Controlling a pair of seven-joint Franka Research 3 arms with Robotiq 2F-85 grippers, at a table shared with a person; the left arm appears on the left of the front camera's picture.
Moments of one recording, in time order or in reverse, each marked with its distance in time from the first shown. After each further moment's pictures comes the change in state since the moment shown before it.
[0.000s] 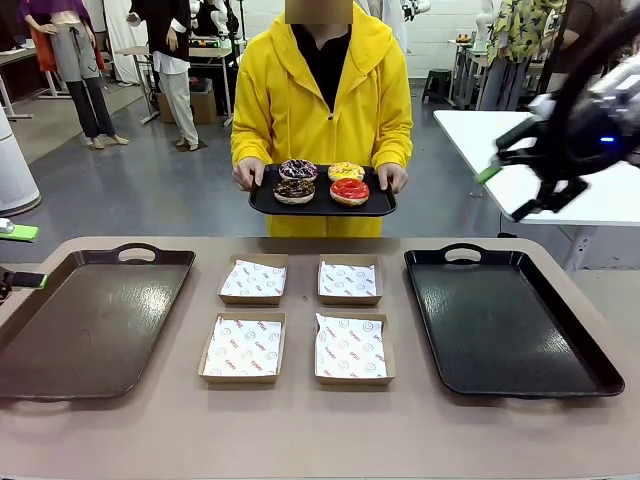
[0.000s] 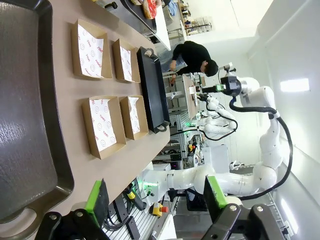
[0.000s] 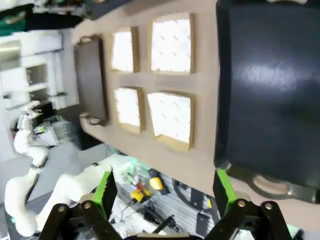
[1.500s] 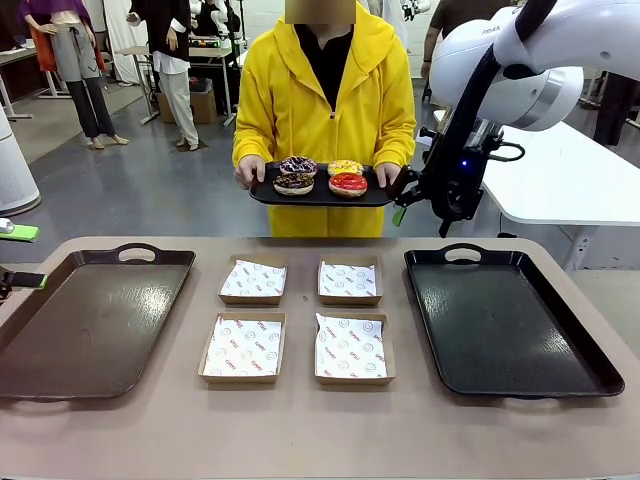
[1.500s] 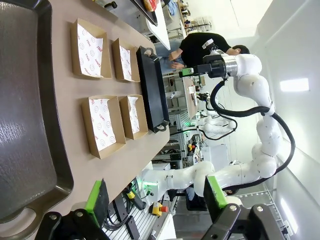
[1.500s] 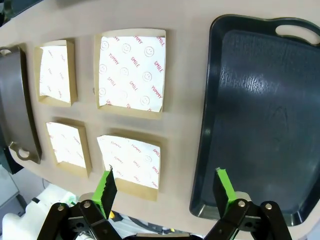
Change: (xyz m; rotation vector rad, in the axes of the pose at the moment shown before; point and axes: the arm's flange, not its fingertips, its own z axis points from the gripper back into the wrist) left arm 0.000 0.000 0.000 -0.002 0.002 0.001; right arm 0.065 0.072 -0.131 -0.411 0.021 0.064
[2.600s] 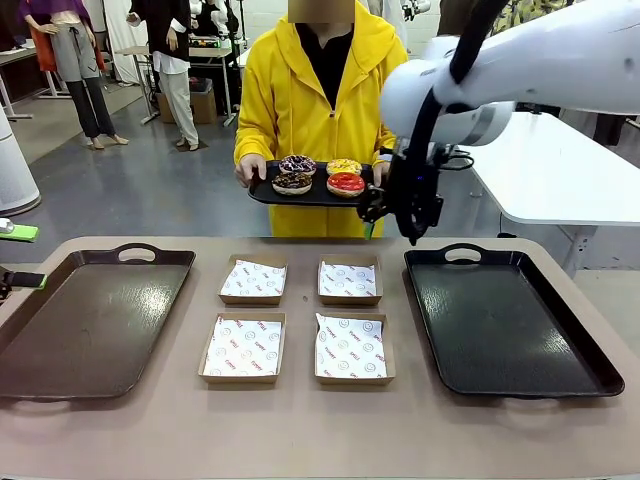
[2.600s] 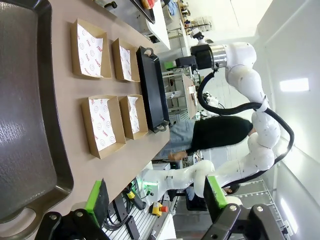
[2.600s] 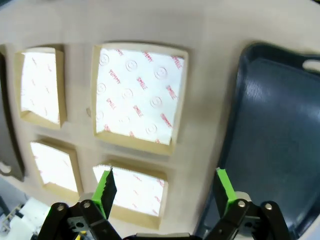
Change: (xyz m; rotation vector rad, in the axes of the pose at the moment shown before) left arm 0.000 0.000 0.000 0.000 0.000 0.000; right arm 0.040 0.054 -0.061 -0.116 0.014 0.067
